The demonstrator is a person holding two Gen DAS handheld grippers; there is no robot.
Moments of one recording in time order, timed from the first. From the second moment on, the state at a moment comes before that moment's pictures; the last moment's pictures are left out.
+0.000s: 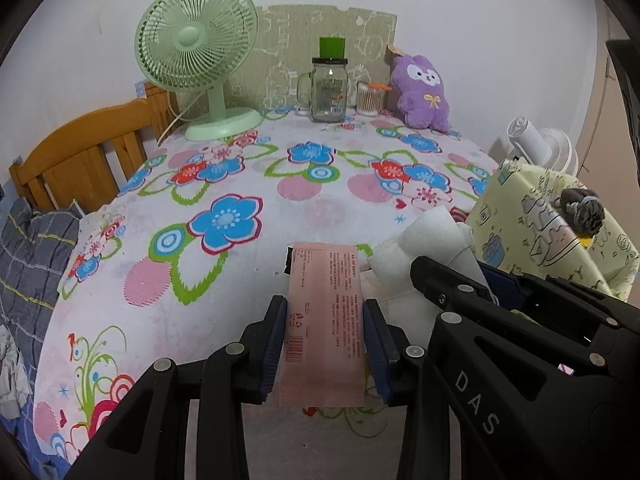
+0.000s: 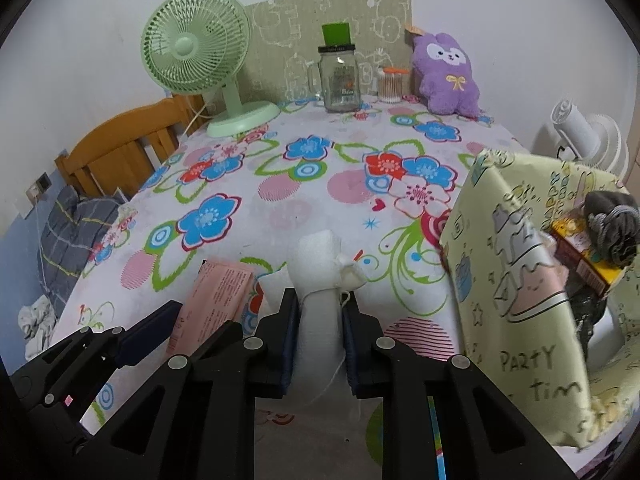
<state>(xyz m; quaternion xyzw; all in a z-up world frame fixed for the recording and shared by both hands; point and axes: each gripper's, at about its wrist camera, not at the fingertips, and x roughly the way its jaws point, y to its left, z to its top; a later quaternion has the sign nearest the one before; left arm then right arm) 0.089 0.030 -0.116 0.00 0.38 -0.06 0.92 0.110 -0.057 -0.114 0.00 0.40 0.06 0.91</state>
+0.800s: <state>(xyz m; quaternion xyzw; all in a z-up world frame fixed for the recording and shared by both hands) 0.066 0.018 -0.052 -0.01 0.32 -0.06 0.95 0.086 -0.065 -0.044 -0.01 0.34 0.07 0.94</state>
